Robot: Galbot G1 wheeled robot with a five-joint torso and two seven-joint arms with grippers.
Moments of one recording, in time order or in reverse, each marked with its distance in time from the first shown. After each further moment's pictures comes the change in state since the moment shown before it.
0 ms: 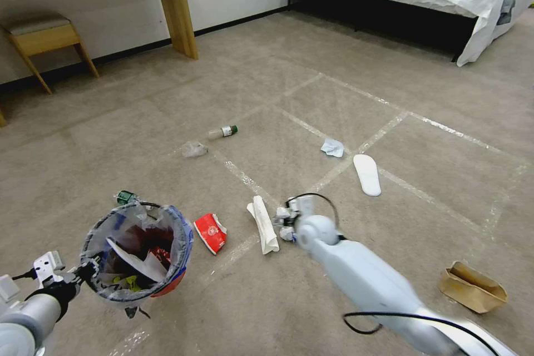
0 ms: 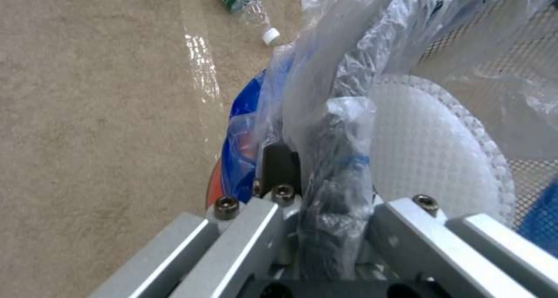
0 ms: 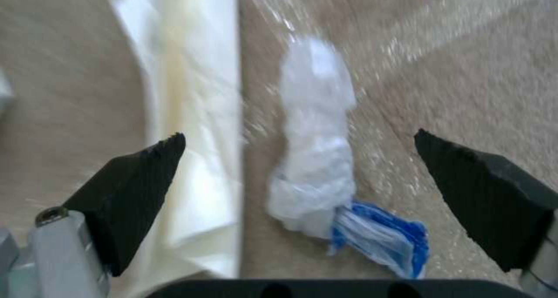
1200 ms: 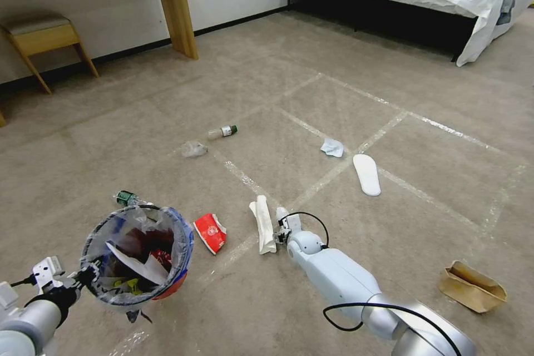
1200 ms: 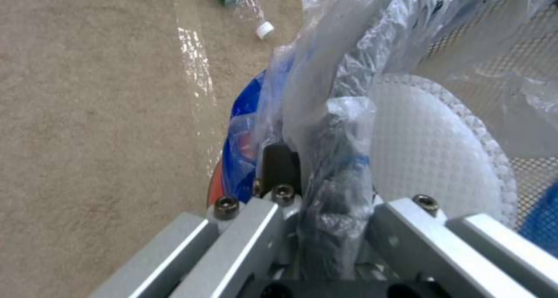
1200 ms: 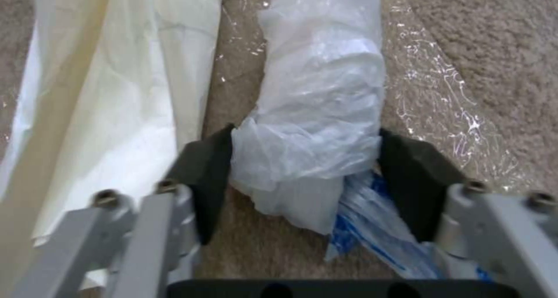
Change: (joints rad) left arm 0.009 -0.013 0.010 -0.005 0.000 -0.005 0.005; right arm 0.004 0.100 0.031 -0.318 -0.152 0.173 -0.203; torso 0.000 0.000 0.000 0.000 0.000
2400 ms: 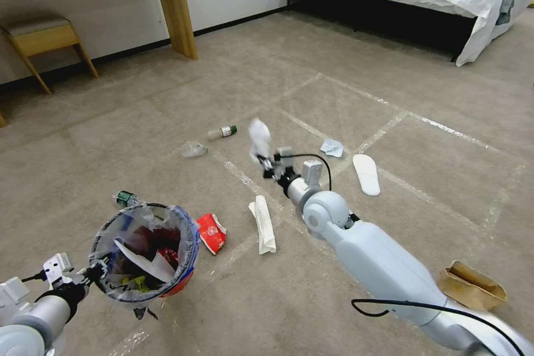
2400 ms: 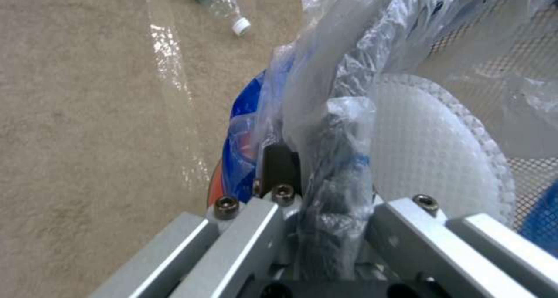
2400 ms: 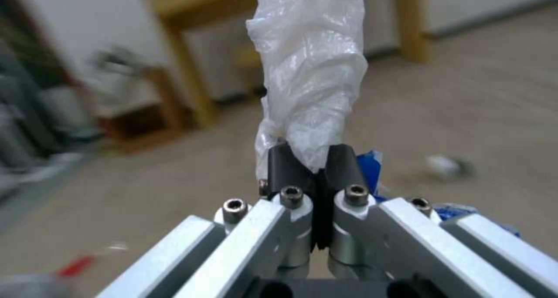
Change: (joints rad) left arm -0.022 0.015 0.039 -0.015 -0.016 0.008 -0.013; right arm 0.029 -0.302 0.001 0.948 0.289 0.272 -0.186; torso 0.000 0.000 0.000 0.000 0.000
